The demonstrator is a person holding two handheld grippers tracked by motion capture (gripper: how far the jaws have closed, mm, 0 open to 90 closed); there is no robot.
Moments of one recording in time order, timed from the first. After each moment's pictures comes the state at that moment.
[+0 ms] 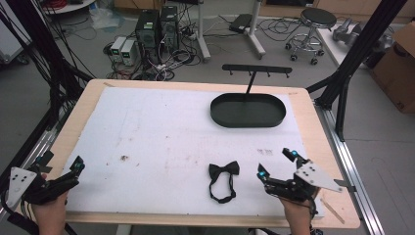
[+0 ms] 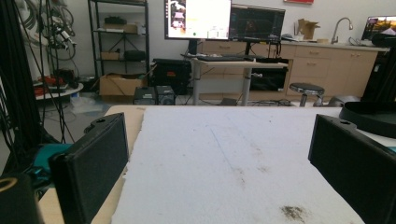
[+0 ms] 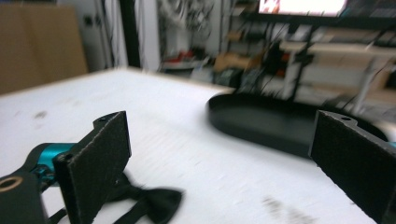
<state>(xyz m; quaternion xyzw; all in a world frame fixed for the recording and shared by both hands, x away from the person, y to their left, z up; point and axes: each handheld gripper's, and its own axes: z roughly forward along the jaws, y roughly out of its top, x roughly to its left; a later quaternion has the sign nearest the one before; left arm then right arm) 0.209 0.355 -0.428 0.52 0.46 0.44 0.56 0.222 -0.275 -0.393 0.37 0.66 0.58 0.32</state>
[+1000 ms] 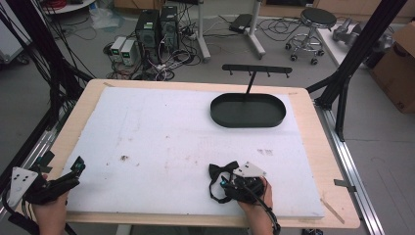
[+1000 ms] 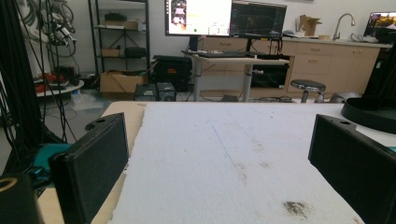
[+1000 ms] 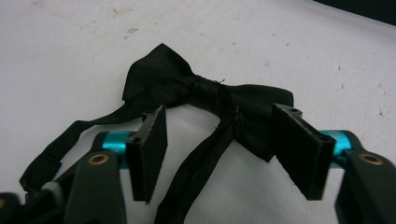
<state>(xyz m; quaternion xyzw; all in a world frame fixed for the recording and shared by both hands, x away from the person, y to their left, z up) 0.210 0.356 -0.431 0.53 0.47 0.44 0.56 0.244 -0.172 -0.451 0.43 0.79 0.37 0.23</state>
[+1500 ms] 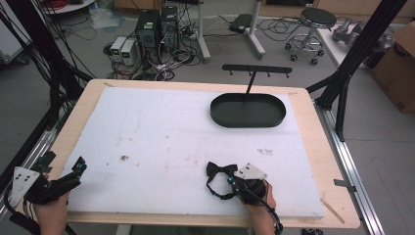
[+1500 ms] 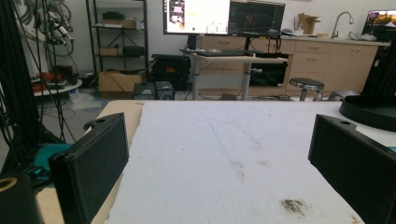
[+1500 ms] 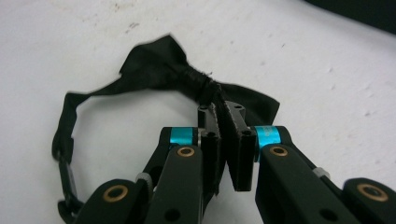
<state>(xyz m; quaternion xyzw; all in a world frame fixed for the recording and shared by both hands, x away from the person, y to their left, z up) 0.211 0.354 -0.432 0.53 0.46 0.44 0.56 0.239 -0.175 -0.447 0.41 0.80 0.37 0.24</state>
